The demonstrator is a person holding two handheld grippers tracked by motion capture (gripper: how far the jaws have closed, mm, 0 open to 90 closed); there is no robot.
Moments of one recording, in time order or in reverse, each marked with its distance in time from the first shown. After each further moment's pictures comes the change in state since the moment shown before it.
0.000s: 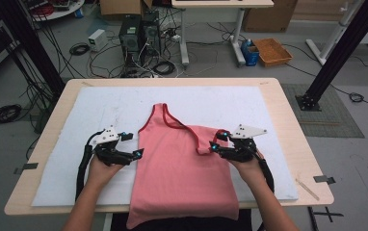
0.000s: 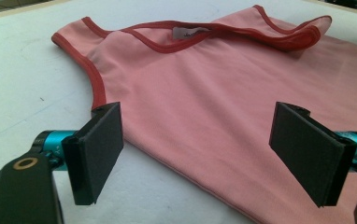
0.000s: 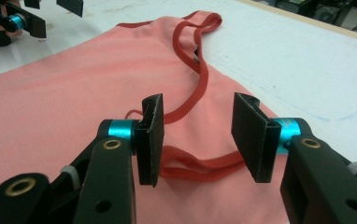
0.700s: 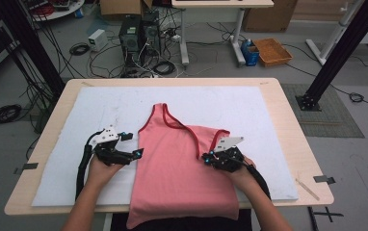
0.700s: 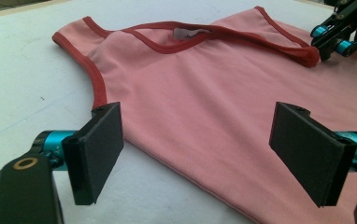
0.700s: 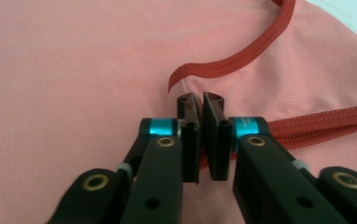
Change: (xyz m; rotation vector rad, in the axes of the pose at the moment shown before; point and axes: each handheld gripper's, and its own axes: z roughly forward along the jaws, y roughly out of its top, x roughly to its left) left arm 0.001 0.000 0.000 -0.001 -0.002 -0.005; right arm 0.024 -0.020 0.031 0.229 0.113 -0.137
